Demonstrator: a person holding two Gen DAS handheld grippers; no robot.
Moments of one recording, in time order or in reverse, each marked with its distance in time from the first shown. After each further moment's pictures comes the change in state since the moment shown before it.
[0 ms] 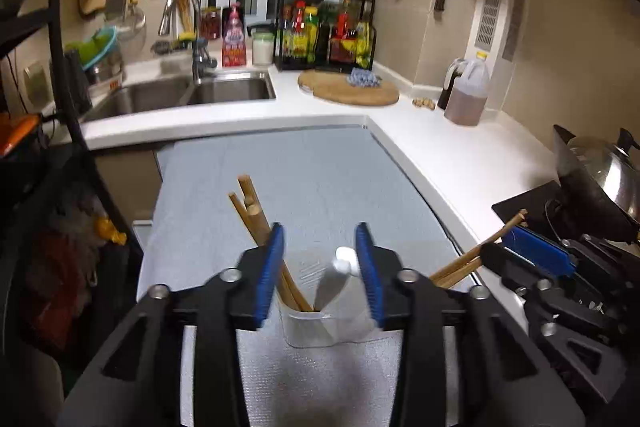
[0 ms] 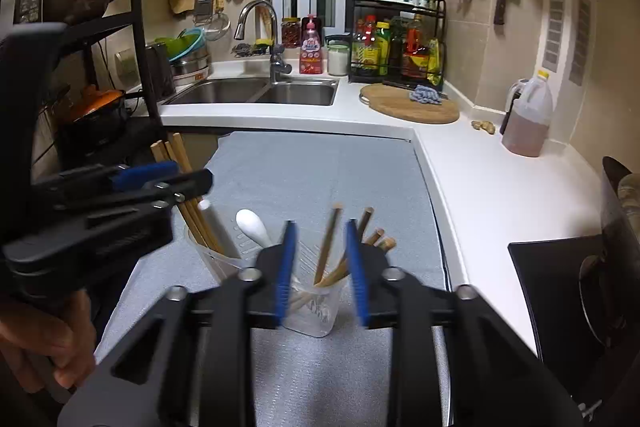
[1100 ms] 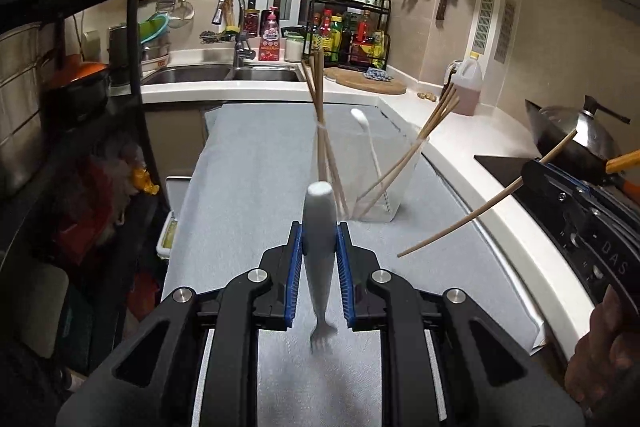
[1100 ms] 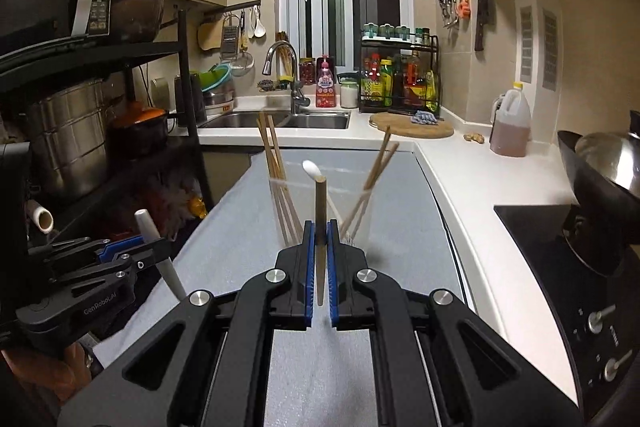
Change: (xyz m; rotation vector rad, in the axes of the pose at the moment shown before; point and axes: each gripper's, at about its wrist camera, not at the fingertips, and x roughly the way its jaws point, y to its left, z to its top) left arm -0.125 0.008 -0.140 -0.080 -0.037 0.044; right arm -0.125 0.034 -0.107 0.017 -0.168 0.046
